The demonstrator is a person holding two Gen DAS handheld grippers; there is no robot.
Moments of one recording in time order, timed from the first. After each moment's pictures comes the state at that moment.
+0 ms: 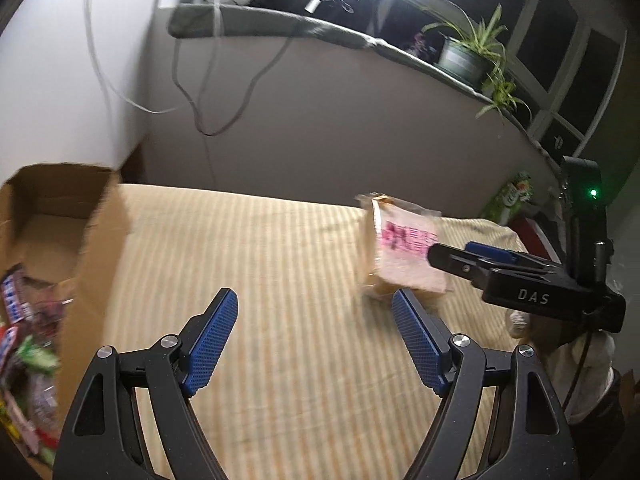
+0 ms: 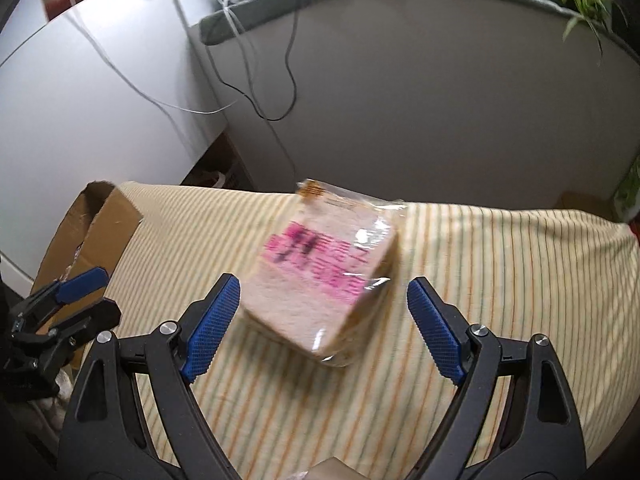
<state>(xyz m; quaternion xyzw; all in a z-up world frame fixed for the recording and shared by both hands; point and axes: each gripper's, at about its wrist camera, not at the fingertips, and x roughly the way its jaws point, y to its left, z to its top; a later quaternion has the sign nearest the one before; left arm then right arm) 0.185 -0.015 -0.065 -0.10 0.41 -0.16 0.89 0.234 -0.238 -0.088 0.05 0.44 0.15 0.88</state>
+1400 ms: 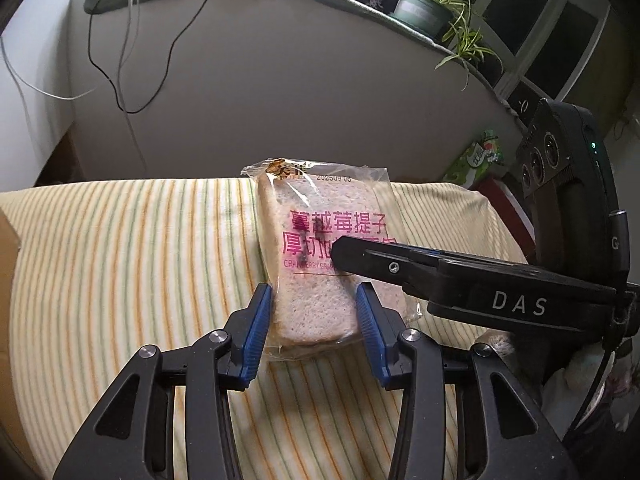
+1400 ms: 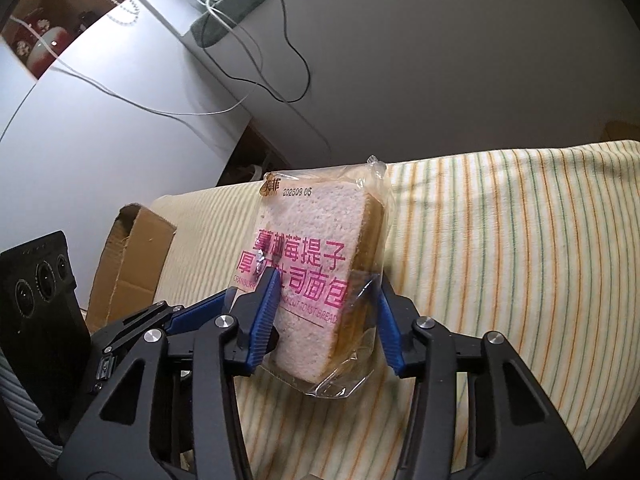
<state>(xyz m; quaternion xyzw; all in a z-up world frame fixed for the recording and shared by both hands) 0.212 -0.074 -0.086 -0.08 0.45 -0.24 0.86 0.250 -0.240 -0.109 0.16 0.49 0.21 0.83</state>
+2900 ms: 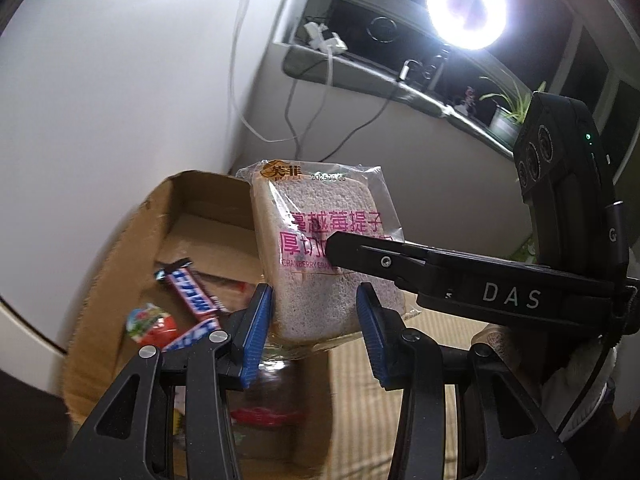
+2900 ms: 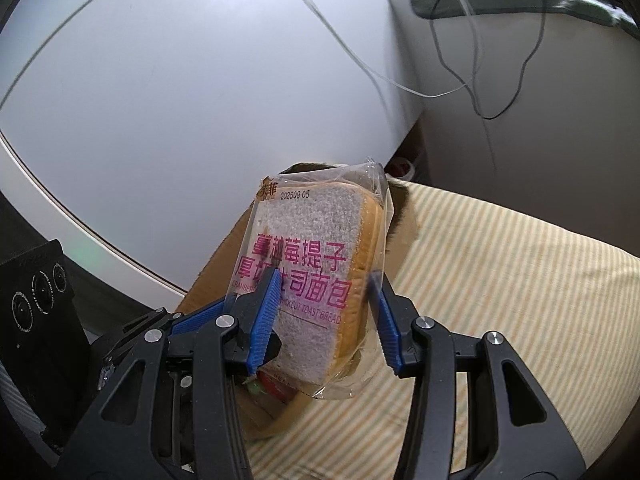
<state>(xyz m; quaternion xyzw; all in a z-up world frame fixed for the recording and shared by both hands) 0.125 0.144 -0.040 -0.15 0.36 -0.07 0.92 0.213 0.017 -0.031 0.06 0.45 0.37 0.81</state>
